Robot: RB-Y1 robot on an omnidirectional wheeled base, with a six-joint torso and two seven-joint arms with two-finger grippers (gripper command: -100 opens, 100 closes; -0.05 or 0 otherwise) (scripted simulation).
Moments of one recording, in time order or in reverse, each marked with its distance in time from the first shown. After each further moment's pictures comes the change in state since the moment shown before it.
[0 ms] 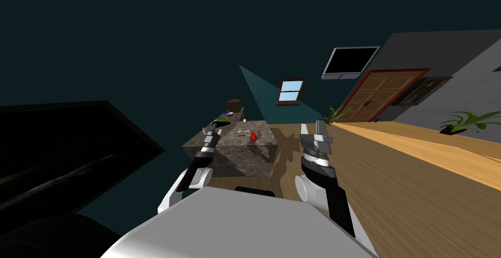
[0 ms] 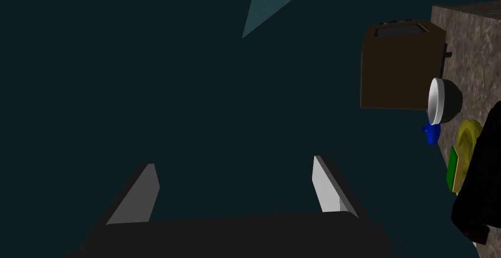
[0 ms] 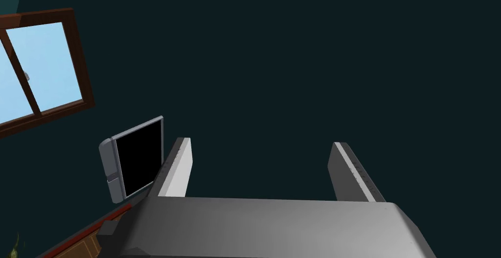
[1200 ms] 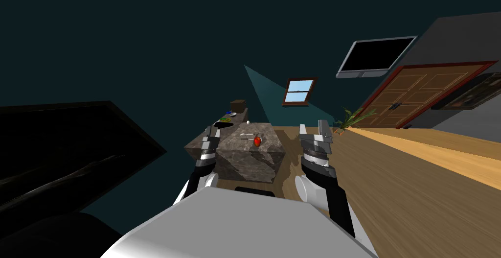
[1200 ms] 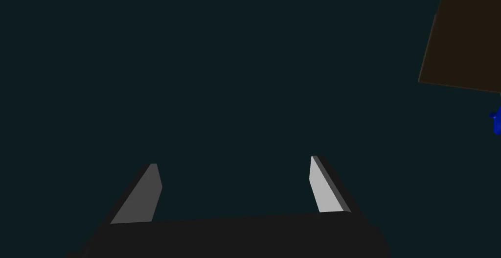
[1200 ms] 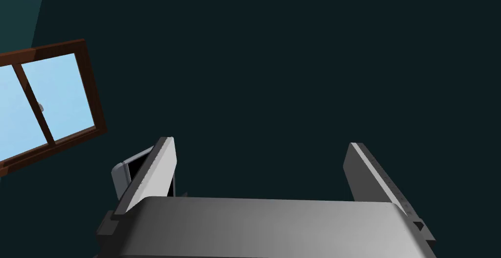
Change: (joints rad) left arm 0.076 -0.159 -0.072 0.024 -0.019 -0.291 -0.033; right arm 0.000 0.000 0.000 0.000 0.000 0.000 0.000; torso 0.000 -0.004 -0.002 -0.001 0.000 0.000
